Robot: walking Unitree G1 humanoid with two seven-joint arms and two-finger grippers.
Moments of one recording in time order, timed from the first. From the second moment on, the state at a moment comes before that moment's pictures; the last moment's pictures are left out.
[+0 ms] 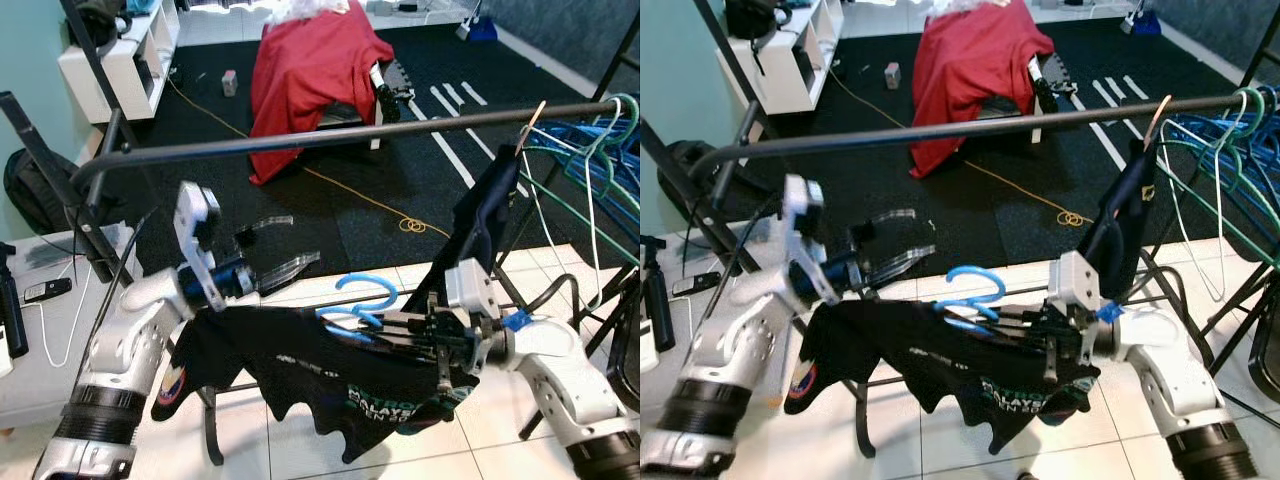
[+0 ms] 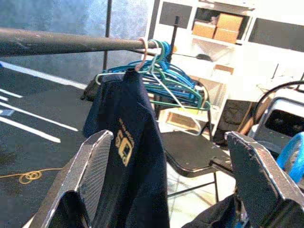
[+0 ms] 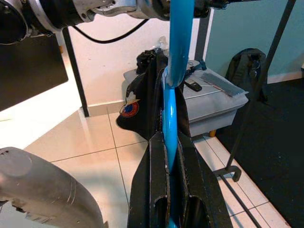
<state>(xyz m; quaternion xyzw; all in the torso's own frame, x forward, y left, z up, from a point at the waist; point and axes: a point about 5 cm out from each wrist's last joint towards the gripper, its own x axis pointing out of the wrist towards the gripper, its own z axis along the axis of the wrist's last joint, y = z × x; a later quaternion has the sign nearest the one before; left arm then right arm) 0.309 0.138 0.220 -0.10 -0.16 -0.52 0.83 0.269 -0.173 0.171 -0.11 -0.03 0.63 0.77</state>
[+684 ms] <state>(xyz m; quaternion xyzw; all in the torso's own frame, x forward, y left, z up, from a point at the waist) 0.285 0.129 0.182 -0.06 -0.08 -0.58 0.81 0.270 -0.174 0.170 -0.11 -0.03 0.62 0.77</state>
